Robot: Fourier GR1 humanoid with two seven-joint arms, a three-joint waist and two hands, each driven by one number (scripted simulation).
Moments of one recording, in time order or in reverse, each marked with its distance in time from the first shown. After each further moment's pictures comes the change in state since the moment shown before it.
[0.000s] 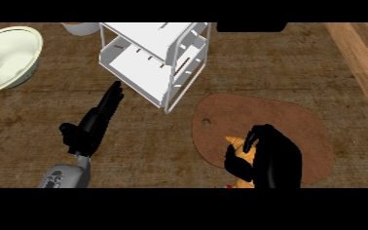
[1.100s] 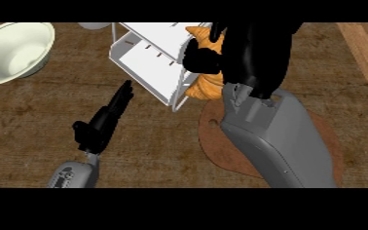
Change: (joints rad) left arm -0.029 -0.037 -0.022 0.026 -0.030 -0.021 -0.006; right arm -0.913 -0.003 -0.238 0.271 -0.205 0.047 0.089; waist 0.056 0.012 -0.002
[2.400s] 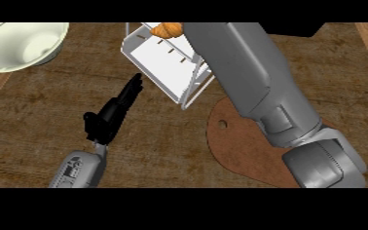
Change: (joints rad) left arm -0.076 -0.022 -0.013 0.023 -0.019 -0.027 0.017; right arm -0.553 0.006 -0.263 1.068 -0.364 -0.451 -0.227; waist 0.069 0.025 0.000
